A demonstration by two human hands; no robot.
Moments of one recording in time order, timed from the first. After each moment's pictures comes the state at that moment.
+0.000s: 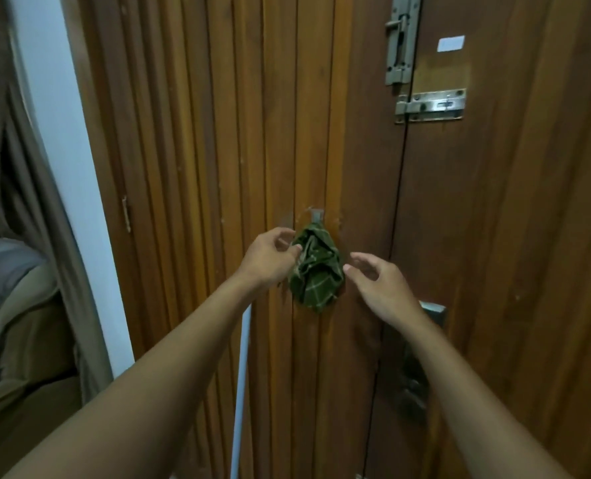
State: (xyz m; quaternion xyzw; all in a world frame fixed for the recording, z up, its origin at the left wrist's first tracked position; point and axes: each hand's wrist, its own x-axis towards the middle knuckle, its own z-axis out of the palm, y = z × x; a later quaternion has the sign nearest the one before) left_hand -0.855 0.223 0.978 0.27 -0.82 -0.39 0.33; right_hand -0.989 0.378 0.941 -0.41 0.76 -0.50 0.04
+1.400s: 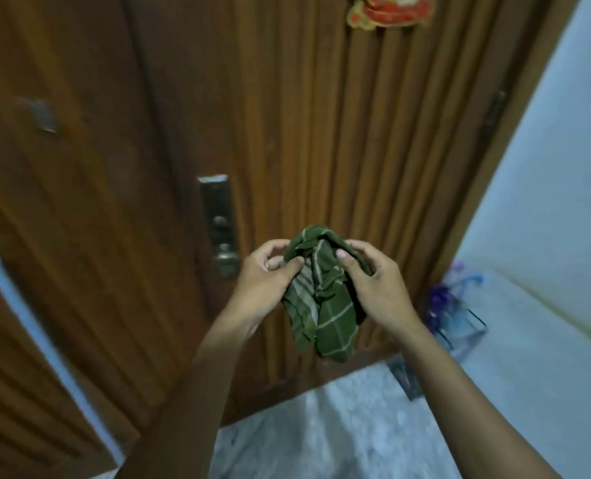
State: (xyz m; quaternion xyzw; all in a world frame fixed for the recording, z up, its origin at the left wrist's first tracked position) left_hand -0.828 0.469 0.849 0.00 -0.70 -0.71 0.00; right_hand -0.828 0.641 0.832 -0.08 0.77 -0.62 -0.14
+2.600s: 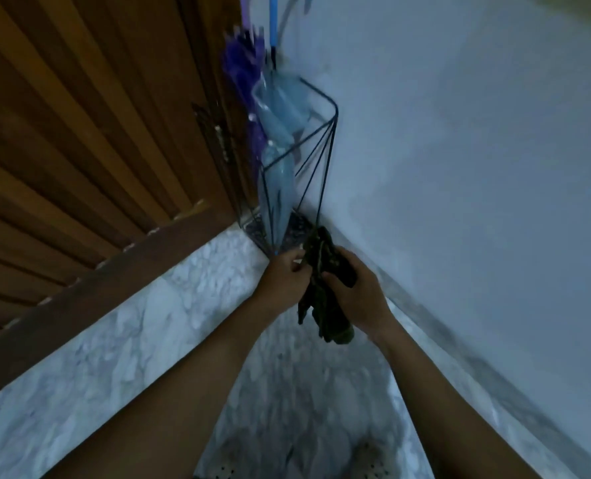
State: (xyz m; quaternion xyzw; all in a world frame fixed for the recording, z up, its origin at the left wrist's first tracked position) left_hand -0.944 1.018 0.213 -0.01 -0.78 -0.52 -0.35; right_hand -0.873 1.145 0.171 0.23 0.80 -0.56 -0.01
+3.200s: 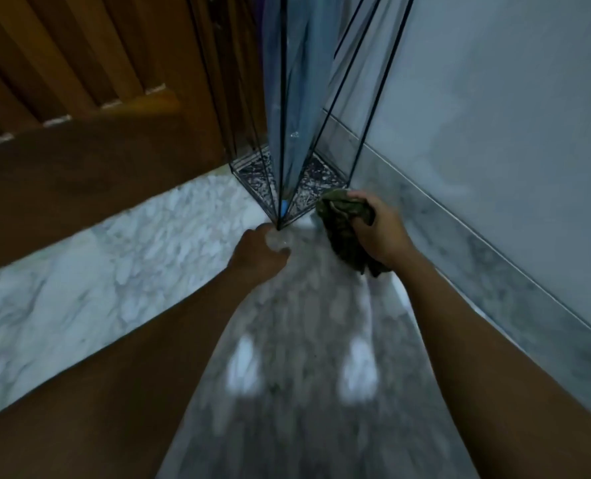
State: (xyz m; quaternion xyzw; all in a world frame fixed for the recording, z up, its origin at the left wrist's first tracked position) left_hand -1.053 0.997 -0.168 -0.02 -0.90 -0.35 -0.24; right_hand -1.020 1.224 -0.173 0.12 0.90 -0.41 -0.07
